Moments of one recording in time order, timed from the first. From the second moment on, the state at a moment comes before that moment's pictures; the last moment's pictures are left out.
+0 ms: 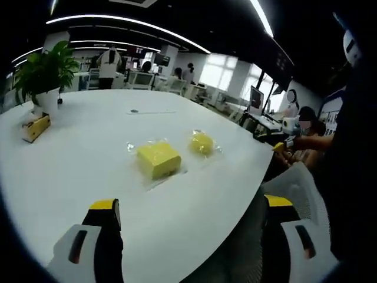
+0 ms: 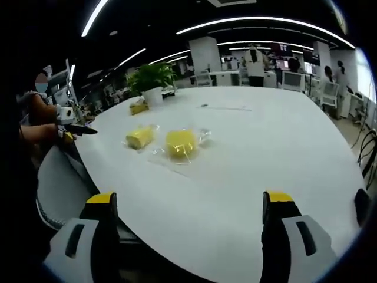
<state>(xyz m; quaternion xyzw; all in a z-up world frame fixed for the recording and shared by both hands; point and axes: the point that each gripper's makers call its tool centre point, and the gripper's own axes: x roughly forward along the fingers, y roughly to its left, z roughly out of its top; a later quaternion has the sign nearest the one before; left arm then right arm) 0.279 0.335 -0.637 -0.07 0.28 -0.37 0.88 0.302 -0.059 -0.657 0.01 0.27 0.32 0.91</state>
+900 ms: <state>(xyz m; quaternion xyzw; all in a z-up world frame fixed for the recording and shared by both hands) 0.437 0.336 -0.666 -0.28 0.32 -0.27 0.86 0.294 -0.064 -0.653 0.04 0.28 0.31 0.91</state>
